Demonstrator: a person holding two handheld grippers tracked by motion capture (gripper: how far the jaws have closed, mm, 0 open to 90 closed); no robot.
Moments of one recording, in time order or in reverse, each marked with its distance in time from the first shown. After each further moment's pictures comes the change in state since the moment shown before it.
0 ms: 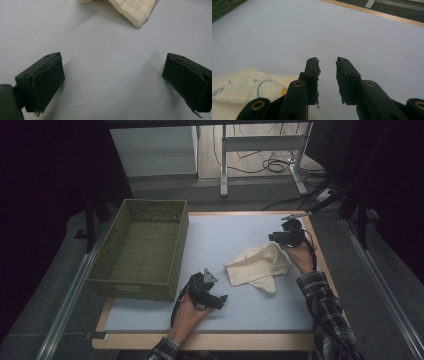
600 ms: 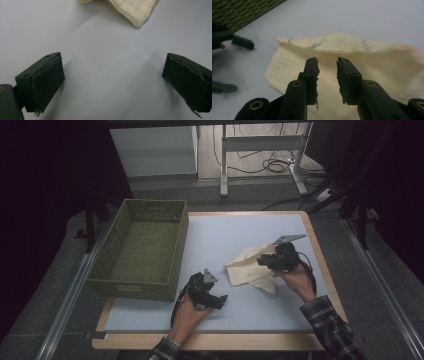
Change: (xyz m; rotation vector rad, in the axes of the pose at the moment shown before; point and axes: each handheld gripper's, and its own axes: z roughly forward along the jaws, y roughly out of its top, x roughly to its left) left arm 0.000 0.000 0.000 0.001 0.002 0.001; right arm 0.077 -0.047 -0.031 0.022 0.217 -0.116
